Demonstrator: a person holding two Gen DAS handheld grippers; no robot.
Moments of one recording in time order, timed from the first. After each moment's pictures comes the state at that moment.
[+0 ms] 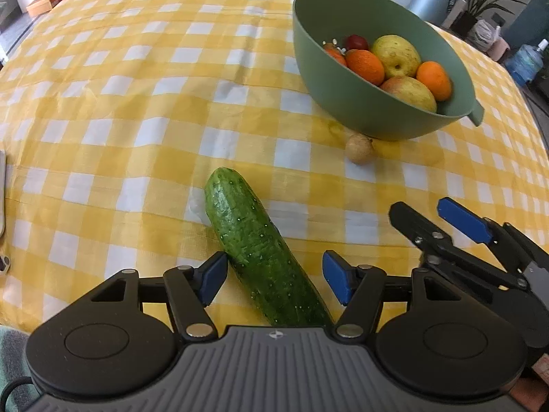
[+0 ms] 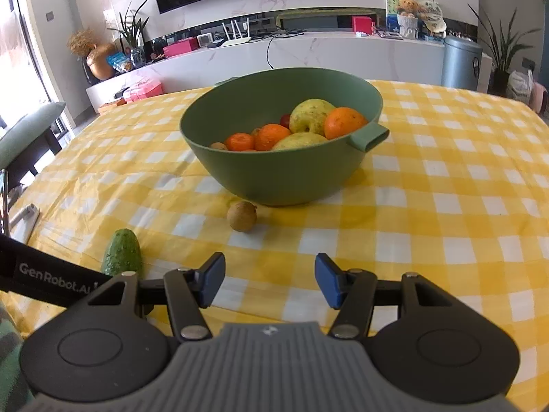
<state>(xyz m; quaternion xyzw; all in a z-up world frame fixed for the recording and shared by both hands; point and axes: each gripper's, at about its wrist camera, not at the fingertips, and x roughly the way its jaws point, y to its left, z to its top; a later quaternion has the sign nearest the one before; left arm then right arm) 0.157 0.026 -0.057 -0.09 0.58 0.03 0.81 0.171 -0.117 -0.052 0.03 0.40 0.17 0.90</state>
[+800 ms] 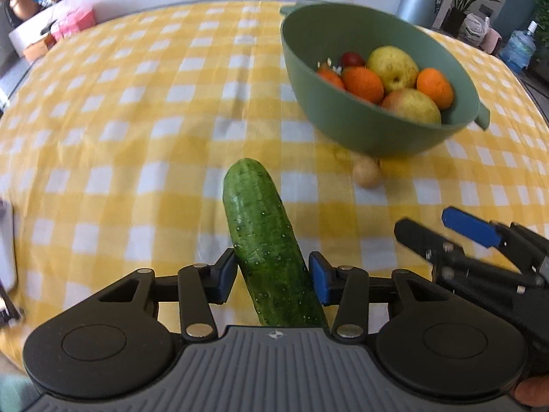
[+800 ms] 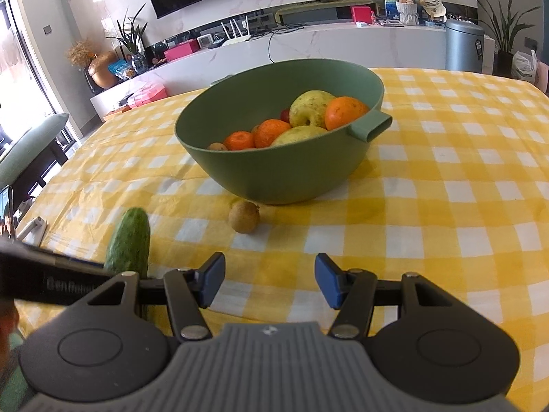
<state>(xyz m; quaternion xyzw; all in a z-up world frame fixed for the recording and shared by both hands) 0.172 0.024 -0.055 -0.03 0.54 0.02 0.84 0.181 -0.121 -0.060 0.06 0.41 0.18 0.89</state>
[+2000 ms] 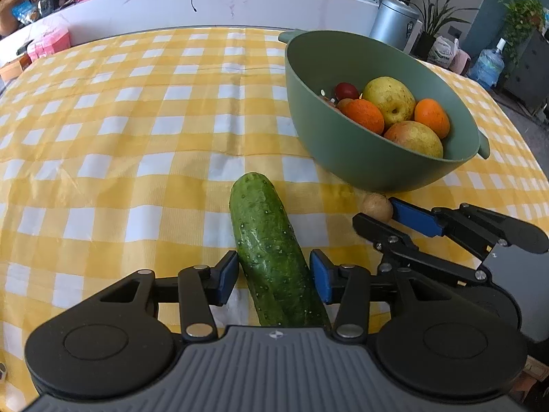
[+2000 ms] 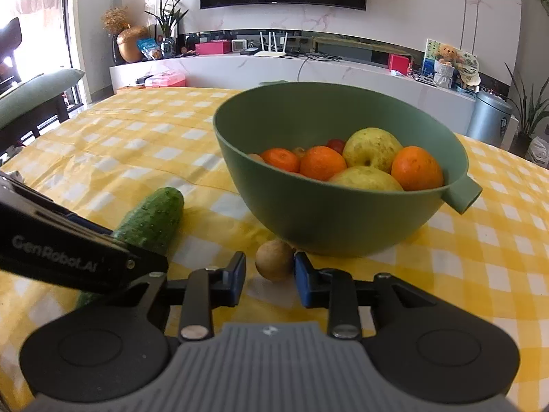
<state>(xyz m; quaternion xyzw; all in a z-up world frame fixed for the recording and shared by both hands) 0.187 0.043 -0.075 -0.05 0.49 -0.04 0.87 0.207 -0.061 -0.081 -0.07 0.35 0.21 0.91</state>
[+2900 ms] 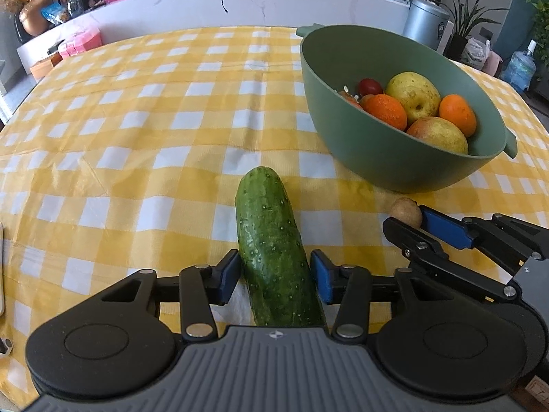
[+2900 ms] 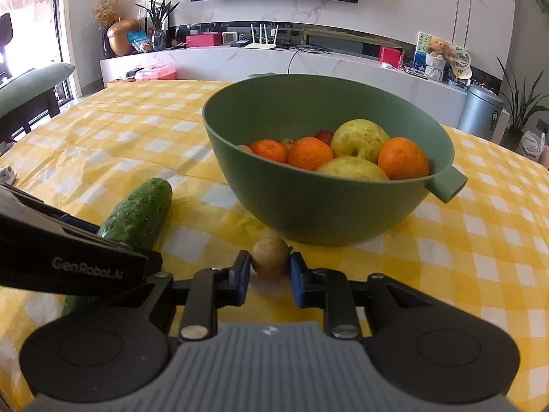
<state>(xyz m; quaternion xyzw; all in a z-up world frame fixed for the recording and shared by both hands) 0.185 0.028 -0.078 -0.04 0.49 0.03 0.87 0.205 -0.061 -0.079 -0.07 0.36 0.19 0.91</state>
